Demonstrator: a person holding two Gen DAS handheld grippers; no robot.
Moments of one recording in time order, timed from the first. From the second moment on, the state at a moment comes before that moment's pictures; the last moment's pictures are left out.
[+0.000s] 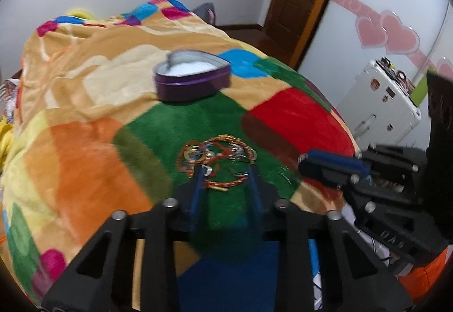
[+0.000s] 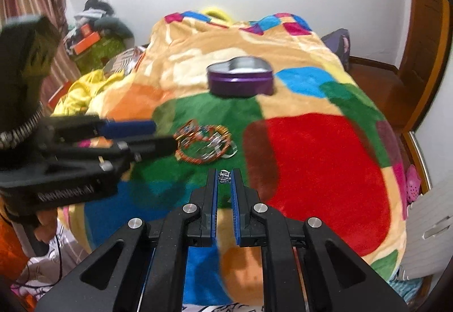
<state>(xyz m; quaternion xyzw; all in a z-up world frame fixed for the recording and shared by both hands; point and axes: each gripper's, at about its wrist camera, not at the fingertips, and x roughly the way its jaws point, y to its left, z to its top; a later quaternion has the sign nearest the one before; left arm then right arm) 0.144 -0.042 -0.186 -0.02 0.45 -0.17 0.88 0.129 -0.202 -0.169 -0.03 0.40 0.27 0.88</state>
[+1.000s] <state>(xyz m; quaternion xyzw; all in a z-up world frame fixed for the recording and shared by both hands) 0.163 -0.044 -0.190 -0.05 0.46 -0.17 0.87 0.152 -0.223 -0.151 -0.02 0.37 0.25 0.90</state>
